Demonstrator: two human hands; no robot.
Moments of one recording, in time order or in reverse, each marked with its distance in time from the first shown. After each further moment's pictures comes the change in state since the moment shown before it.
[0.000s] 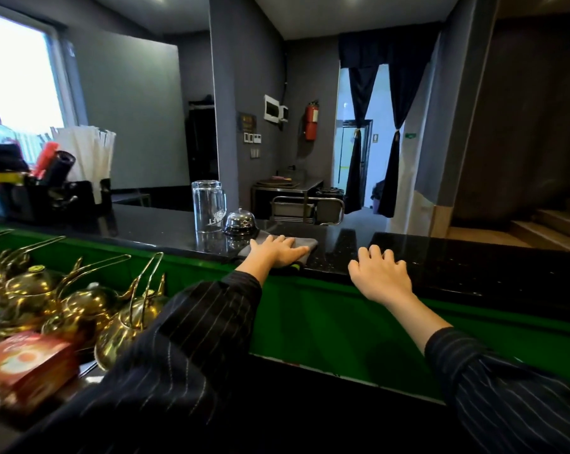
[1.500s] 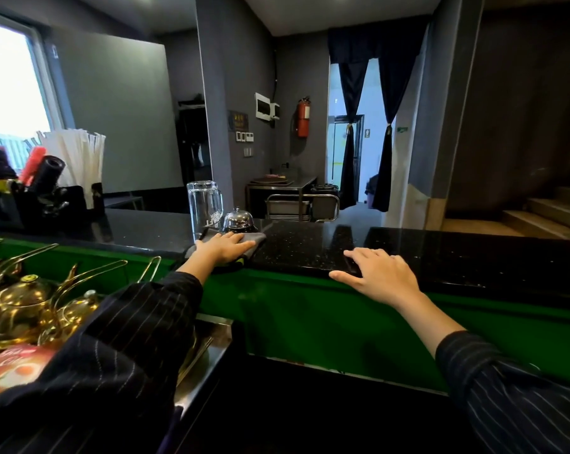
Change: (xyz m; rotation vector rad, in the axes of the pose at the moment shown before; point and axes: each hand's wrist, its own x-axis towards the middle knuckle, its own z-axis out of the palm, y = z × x) left_hand -0.004 -0.105 -0.013 -0.001 0.059 -0.123; right_hand 0.000 0.011 0.005 -0.117 -0.002 -0.211
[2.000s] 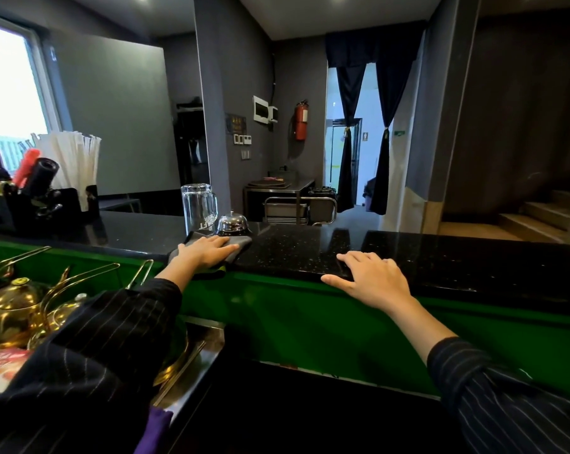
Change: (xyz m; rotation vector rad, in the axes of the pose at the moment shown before) left_hand 0.000 -0.020 0.000 -0.018 0.033 -0.026; right_hand 0.000 -0.001 0.001 0.008 0.019 -0.004
